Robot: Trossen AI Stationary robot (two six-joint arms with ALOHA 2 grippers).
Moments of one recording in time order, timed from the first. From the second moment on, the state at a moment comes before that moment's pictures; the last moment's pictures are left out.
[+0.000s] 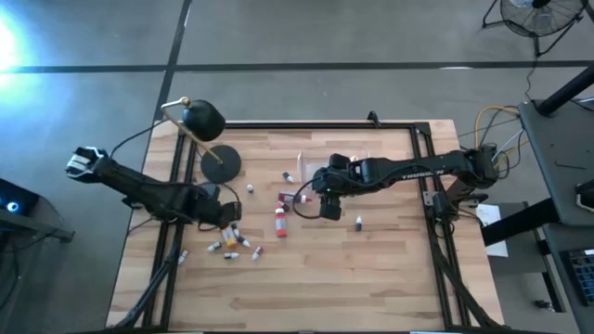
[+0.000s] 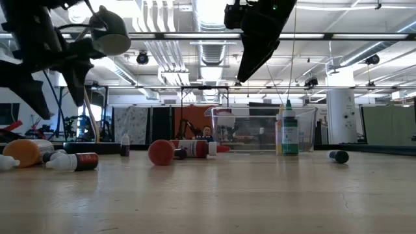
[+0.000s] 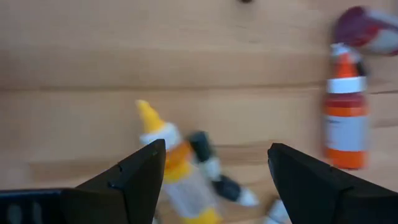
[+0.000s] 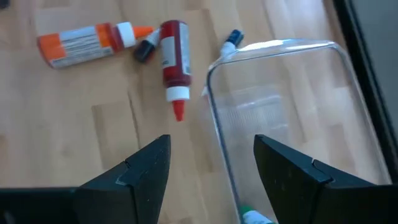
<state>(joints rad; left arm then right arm) -0.34 1.06 0.70 -0.90 -0.29 -1.91 0.02 1.67 1.39 -0.80 0.29 0.15</state>
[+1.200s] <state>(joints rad) -0.38 1.21 0.55 -0.78 -0.27 -2.35 -0.06 1.67 1.24 -0.48 0.42 0.22</state>
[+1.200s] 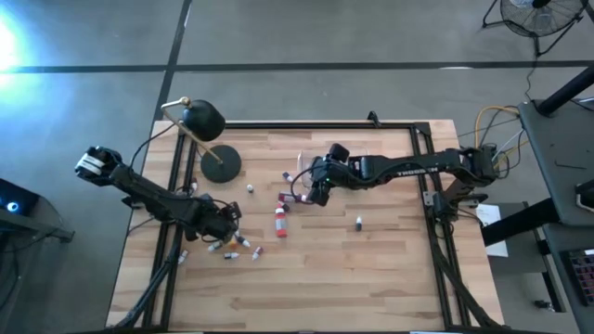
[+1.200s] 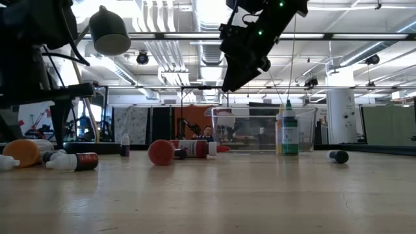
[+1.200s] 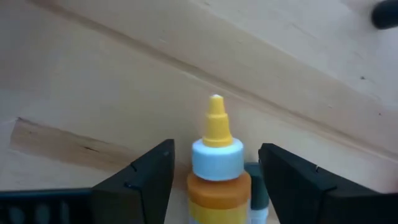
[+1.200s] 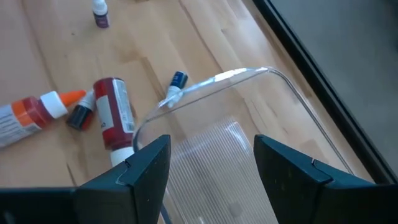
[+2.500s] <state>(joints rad) -0.37 1.20 0.84 -0.64 -0.97 -1.31 -0.17 1.67 1.38 -0.46 -0.06 0.15</state>
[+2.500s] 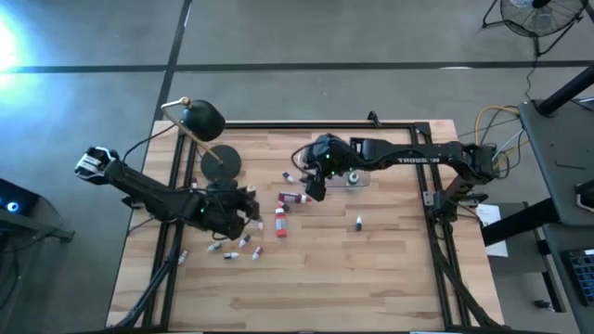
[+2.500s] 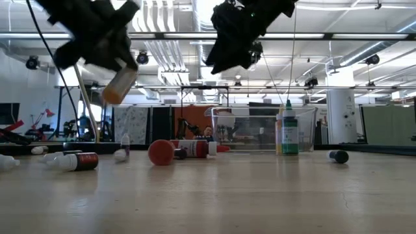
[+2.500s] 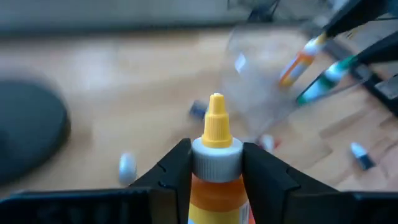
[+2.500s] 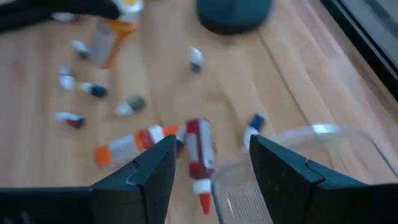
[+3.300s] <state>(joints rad) -0.29 1.08 1.01 -0.02 -0.76 -0.28 -0.10 1.67 1.64 -0.47 -0.22 0.09</state>
